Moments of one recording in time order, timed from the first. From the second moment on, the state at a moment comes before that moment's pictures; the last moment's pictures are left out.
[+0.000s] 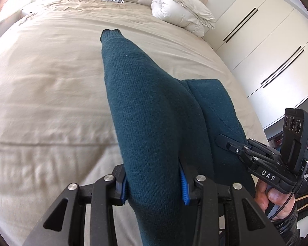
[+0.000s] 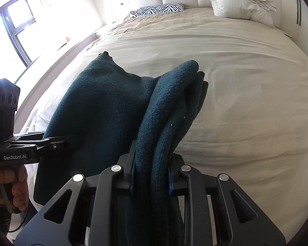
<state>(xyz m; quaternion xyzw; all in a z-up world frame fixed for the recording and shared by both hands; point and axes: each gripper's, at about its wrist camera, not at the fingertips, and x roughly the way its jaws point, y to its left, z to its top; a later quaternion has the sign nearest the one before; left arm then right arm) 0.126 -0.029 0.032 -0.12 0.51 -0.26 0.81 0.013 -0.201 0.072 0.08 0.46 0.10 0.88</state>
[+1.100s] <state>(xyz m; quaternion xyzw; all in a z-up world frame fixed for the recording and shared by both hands) 0.064 0.043 -0.052 -0.17 0.53 -0.23 0.80 -0.016 -0.196 -0.048 0.27 0.48 0.14 0.82</state>
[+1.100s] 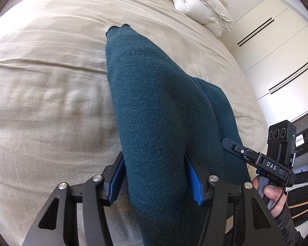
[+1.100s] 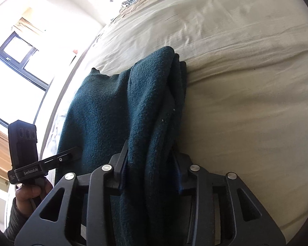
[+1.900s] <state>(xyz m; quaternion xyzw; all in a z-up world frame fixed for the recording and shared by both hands) -0.046 0.029 0.116 0.03 0.20 -0.06 0.98 -0.082 -0.250 0.070 0.21 0.33 0.02 0.92</state>
